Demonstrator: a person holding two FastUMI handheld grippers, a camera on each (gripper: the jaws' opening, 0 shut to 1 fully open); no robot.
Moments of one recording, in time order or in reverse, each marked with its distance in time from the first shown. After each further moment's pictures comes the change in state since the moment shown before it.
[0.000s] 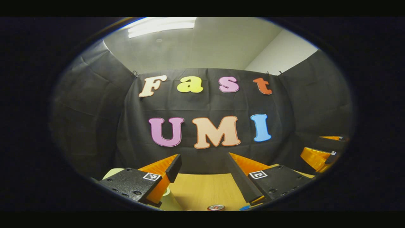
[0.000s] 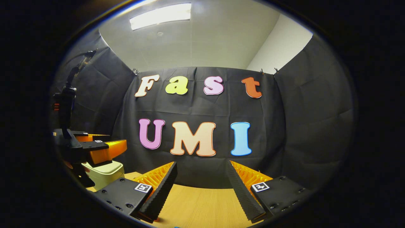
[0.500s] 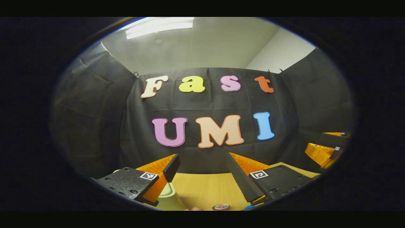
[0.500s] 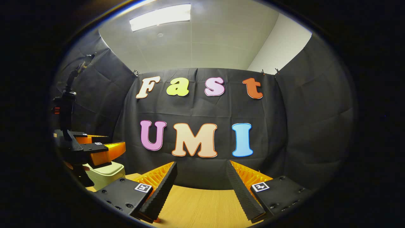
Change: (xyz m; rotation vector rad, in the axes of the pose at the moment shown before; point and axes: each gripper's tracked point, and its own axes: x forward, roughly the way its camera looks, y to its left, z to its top) left arm 0.000 0.008 -0.003 0.024 0.007 0.023; right arm 0.001 0.003 0.007 0.008 -0.020 0.019
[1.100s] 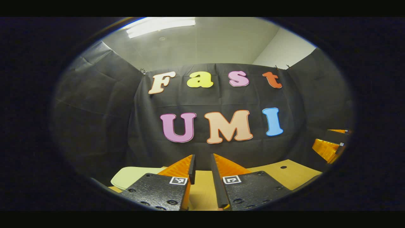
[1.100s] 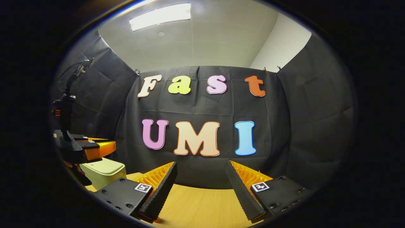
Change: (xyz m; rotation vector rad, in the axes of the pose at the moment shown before) left arm -0.001 0.033 -0.021 0.001 0.066 0.088; right arm 0.010 0.007 -0.004 0.007 0.024 0.027
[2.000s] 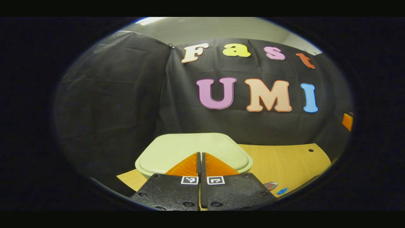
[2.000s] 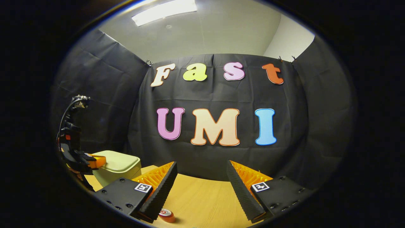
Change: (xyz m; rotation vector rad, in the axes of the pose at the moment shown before) left arm -0.023 0.120 -0.123 -0.038 0.286 0.237; right arm 0.028 0.065 -0.036 -0.011 0.103 0.121
